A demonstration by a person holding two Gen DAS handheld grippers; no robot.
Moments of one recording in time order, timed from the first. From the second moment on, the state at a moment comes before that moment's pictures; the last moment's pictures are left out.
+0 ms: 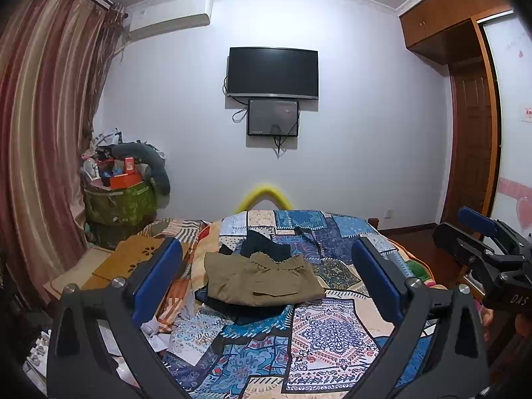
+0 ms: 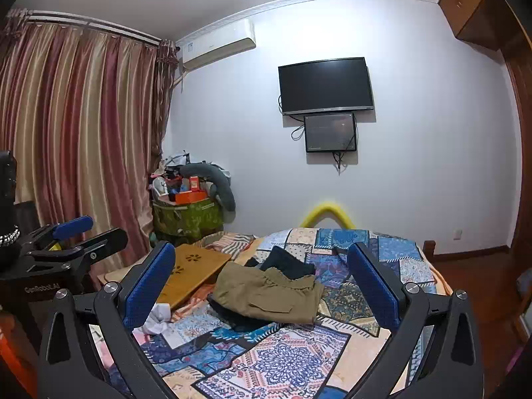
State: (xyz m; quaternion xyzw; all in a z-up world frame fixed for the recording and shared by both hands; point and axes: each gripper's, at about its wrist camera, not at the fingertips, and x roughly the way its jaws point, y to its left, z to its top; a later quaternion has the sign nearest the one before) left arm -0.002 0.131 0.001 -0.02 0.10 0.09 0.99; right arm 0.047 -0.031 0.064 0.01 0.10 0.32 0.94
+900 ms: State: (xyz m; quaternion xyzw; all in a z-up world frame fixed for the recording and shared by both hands) left arm 0.005 0.131 -0.003 -0.02 0.11 0.09 0.99; right arm 0.047 -0.037 0.065 0.01 0.11 0.31 0.94
